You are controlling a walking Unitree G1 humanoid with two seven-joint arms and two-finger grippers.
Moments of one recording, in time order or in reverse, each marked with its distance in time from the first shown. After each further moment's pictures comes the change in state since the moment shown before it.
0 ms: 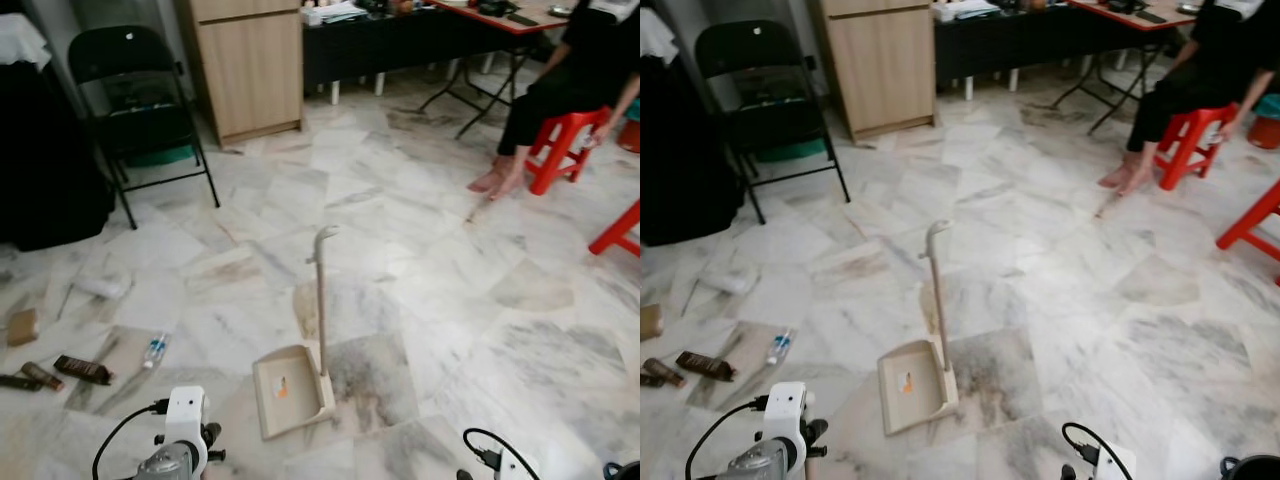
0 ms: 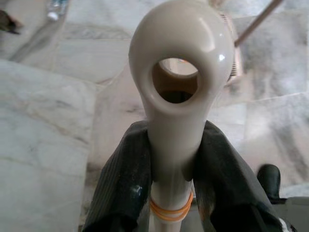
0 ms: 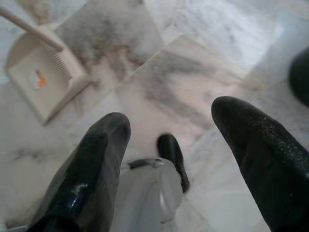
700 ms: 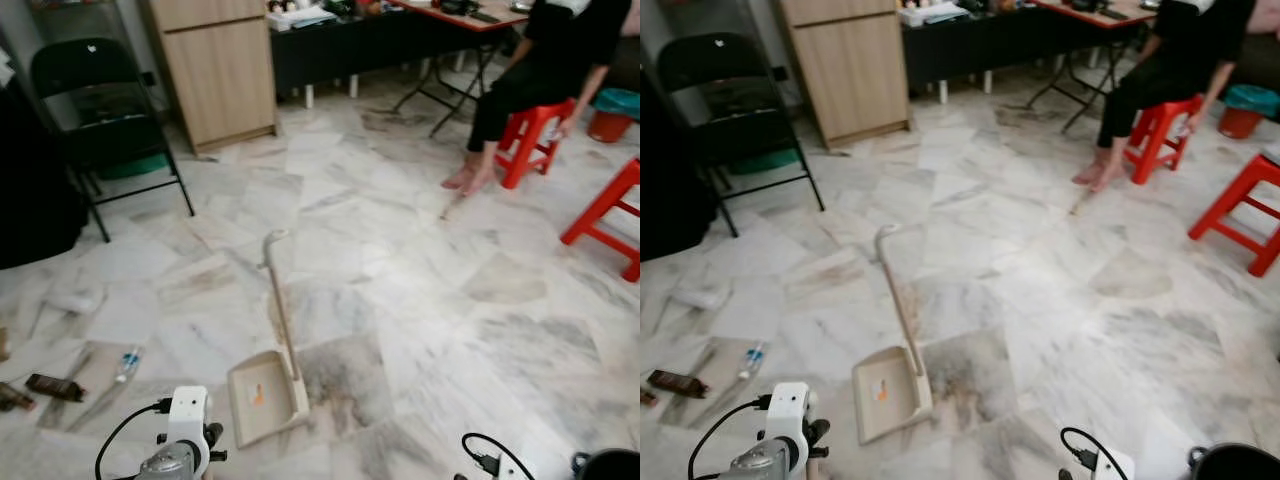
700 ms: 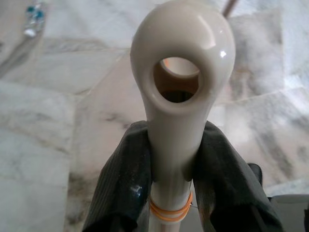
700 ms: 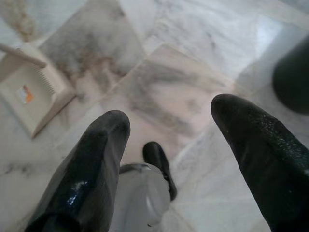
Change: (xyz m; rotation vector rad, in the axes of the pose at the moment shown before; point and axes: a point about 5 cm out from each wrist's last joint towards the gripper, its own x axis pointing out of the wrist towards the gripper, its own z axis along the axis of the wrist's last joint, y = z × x) left arm 0.001 -0.008 0.000 0.024 0.001 -0.024; right arm -0.002 -0.003 -0.005 0.004 -0.005 -0.008
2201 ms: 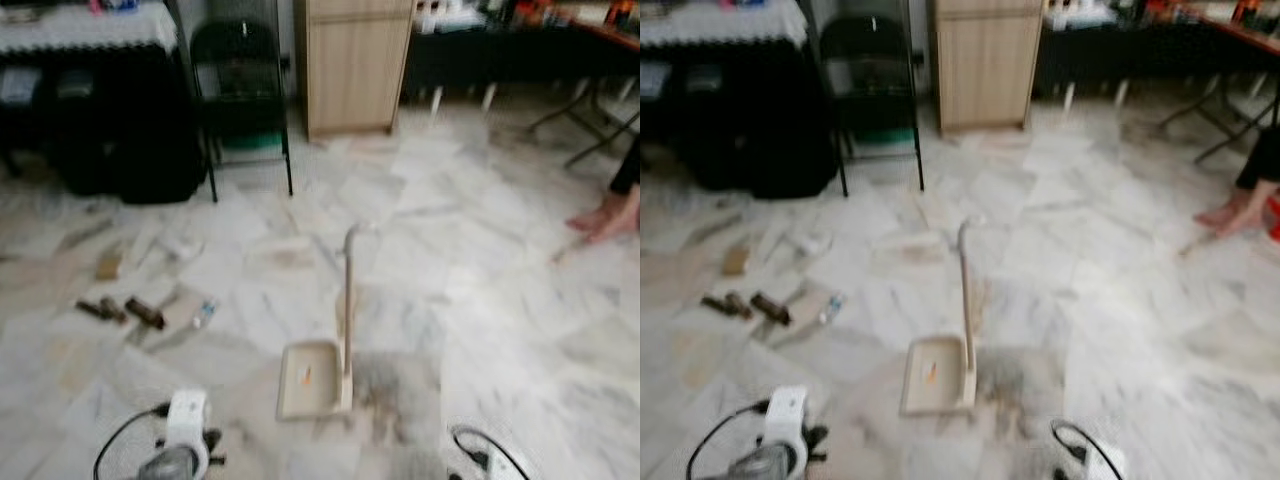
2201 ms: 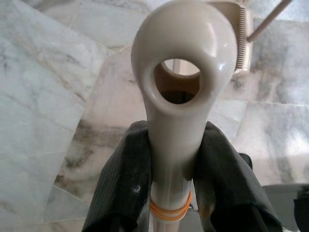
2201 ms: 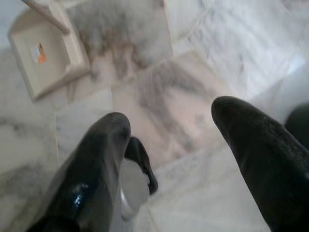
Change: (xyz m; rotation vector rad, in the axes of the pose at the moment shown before) left arm 0.000 0.002 -0.002 0.015 0.019 -0.002; right arm 0.001 -0.001 0.000 -0.017 0.038 -0.024
